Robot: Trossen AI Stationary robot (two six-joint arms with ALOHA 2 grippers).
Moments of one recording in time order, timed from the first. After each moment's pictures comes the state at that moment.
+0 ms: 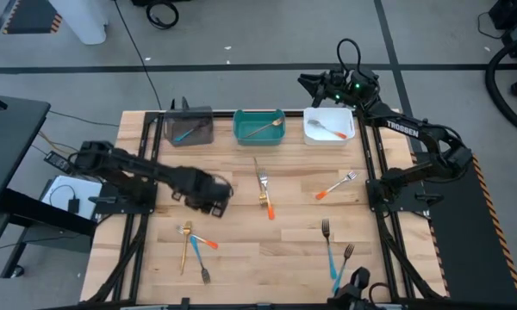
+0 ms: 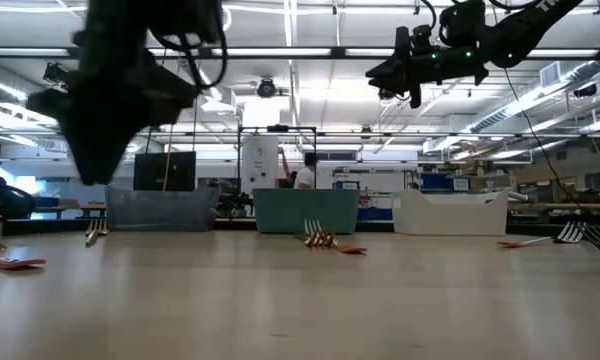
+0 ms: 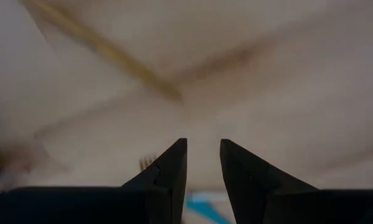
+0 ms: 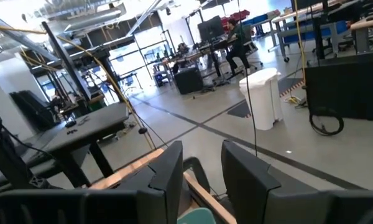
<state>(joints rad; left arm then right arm) -0.19 1.55 1.01 -0.98 0.05 -1.36 -0.90 1.31 0.87 0.51 -0.44 0.35</state>
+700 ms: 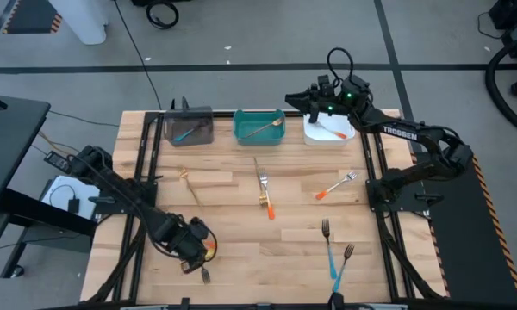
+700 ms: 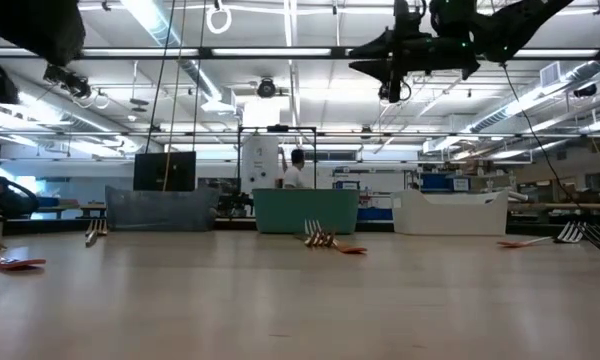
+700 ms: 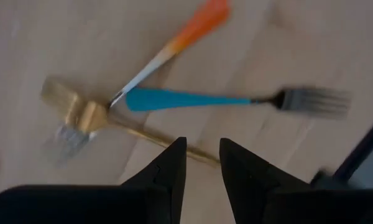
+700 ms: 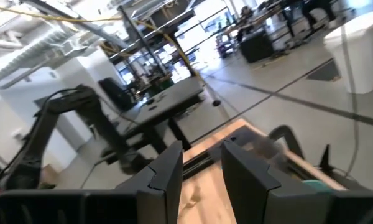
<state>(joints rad) -0.68 1.55 1.01 -0.85 0.03 -1.08 -0.73 1.31 0.87 0.51 -0.58 0.52</state>
